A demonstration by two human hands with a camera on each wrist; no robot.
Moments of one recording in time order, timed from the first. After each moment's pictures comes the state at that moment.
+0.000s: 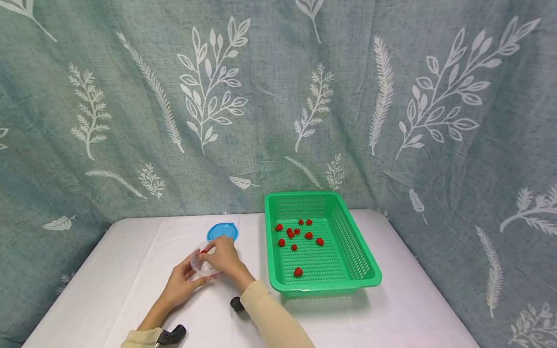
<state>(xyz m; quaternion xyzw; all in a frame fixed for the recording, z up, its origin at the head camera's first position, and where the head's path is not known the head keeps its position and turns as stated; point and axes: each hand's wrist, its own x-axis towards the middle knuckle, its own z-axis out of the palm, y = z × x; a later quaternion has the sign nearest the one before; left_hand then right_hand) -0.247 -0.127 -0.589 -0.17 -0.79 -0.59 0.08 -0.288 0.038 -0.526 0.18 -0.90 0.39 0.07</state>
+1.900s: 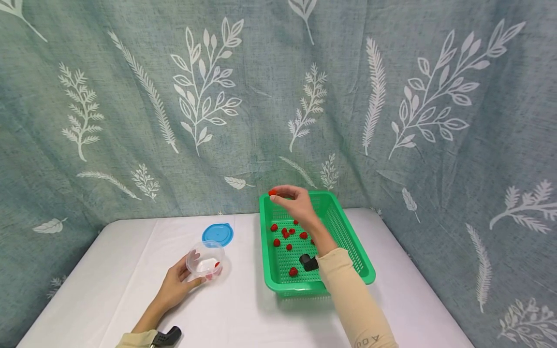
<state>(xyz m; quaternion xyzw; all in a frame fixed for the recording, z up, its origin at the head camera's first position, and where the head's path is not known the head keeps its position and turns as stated) -0.246 -0.124 -0.590 -0.13 -0.82 -0.56 0.06 -0.299 0.246 -0.397 0.15 -0.76 0.62 0.06</state>
